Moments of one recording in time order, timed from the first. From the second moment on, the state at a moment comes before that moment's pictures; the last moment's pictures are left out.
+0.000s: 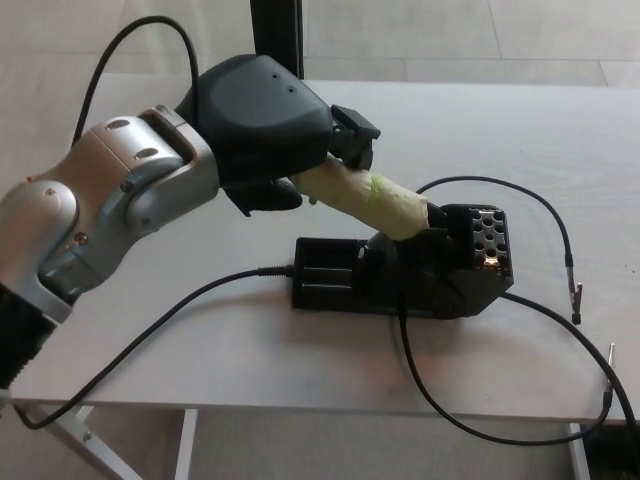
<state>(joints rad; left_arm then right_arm) -0.76 0.64 -0.56 0.12 0.72 -0.30 -0.32 -0.16 -0.76 -0.52 1.28 0.20 -0.08 0.25</state>
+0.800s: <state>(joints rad) -0.74 0.65 -0.49 0.16 0.72 -0.37 -0.29 -0.17 -0.78 -0.50 1.28 0.20 -0.09 0.22</state>
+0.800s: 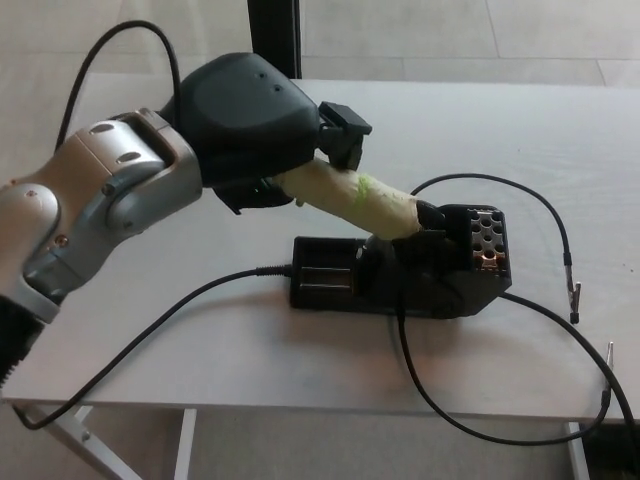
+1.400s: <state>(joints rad) -0.78 0.73 -0.39 0.16 0.68 -0.40 -0.36 -0.17 -0.78 -0.50 1.29 0.20 -0.09 0.21</state>
